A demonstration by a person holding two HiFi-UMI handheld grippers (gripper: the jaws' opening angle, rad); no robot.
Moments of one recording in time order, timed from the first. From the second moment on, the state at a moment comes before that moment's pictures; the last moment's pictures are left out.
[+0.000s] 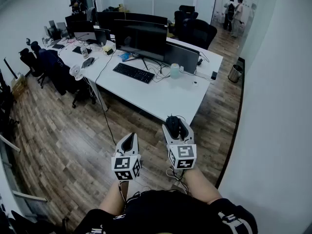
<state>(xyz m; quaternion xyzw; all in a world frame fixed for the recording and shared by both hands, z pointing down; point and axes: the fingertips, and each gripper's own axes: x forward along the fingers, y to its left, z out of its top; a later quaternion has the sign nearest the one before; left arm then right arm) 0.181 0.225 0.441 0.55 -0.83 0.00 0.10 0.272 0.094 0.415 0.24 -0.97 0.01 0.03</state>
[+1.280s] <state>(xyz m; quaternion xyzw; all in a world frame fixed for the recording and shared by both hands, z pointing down) 0.084 0.254 0.432 0.57 -0.82 -0.02 0.07 0.212 0.117 0.420 0.31 -0.95 0.01 0.01</state>
